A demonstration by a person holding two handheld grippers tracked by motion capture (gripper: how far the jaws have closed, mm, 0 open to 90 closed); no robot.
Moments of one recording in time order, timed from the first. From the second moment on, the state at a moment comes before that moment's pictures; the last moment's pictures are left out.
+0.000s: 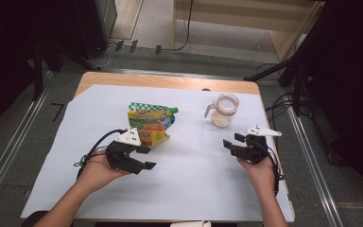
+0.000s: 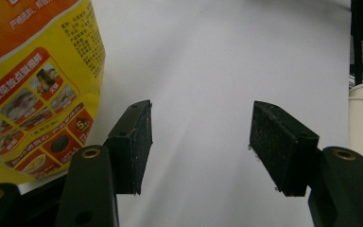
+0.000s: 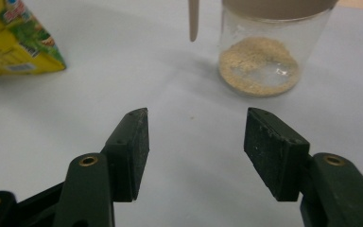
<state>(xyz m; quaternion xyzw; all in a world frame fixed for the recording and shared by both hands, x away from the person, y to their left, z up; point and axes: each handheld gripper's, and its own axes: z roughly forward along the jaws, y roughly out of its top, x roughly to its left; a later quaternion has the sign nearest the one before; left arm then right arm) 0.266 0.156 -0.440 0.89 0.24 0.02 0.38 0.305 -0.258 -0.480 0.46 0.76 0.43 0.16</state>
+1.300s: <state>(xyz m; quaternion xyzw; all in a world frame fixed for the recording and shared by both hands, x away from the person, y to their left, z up) 0.253 0.154 -0.445 0.89 0.25 0.02 0.38 0.409 -0.220 -0.512 0.54 0.66 0.44 0.27</state>
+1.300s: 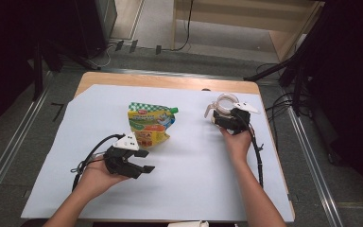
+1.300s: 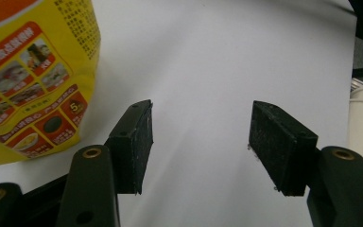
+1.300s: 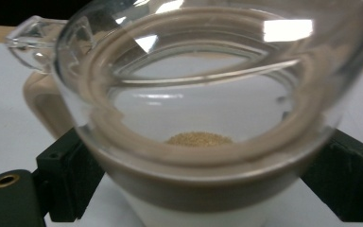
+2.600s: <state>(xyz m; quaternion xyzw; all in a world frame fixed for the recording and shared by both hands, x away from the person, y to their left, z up) 0.255 0.152 -0.445 0.88 0.25 0.01 0.39 0.392 -0.218 -0.484 0.51 0.66 0.49 0.25</state>
